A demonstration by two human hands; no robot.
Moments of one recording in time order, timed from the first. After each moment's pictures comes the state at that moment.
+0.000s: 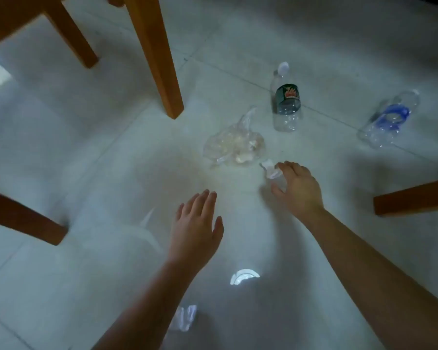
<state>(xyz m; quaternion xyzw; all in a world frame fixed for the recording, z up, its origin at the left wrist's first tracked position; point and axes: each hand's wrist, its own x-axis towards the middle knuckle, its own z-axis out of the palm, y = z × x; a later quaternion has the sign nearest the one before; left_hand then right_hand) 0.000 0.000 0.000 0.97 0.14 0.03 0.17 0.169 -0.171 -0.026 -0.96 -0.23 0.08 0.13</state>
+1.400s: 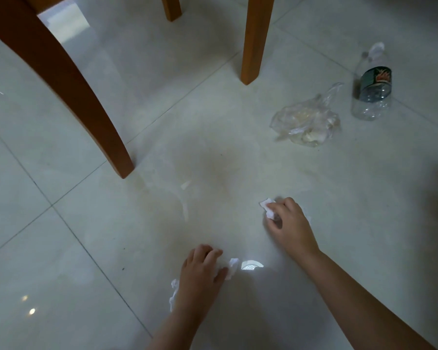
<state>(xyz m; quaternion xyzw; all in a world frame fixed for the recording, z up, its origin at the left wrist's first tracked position) -0.181 -0.011 -0.090 0.91 0.30 0.05 0.29 0.014 -0.116 -0.066 -0.90 -0.30 0.13 0.28</state>
